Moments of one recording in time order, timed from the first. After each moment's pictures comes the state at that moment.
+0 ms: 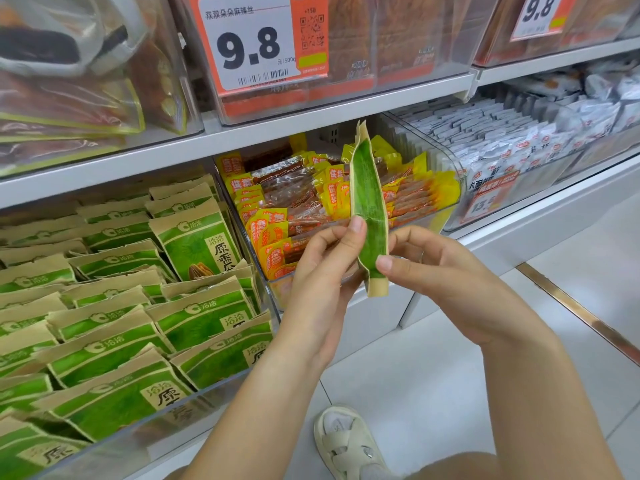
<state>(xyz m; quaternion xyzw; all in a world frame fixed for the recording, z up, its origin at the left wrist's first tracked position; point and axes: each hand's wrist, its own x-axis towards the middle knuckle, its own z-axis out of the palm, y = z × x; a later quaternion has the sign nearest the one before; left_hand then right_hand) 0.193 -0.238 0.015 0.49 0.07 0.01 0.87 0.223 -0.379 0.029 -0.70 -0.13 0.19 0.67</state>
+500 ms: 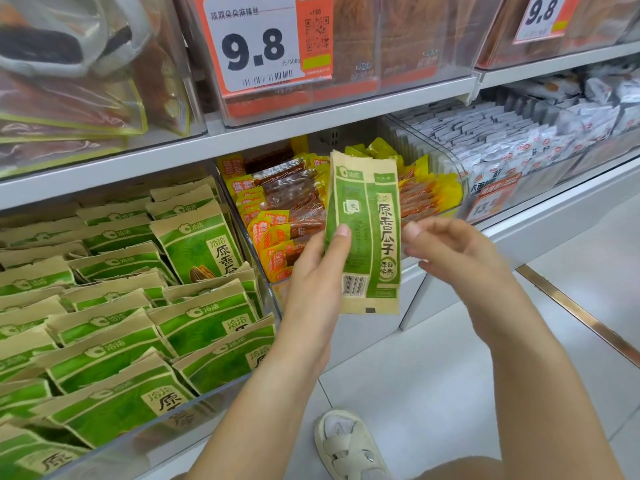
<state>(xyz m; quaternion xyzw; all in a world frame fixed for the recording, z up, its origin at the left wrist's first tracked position) 0.193 -0.232 0.013 0.60 0.12 0.03 0.79 0.234 -0.381 0.022 -0.75 -0.01 0.04 0.66</state>
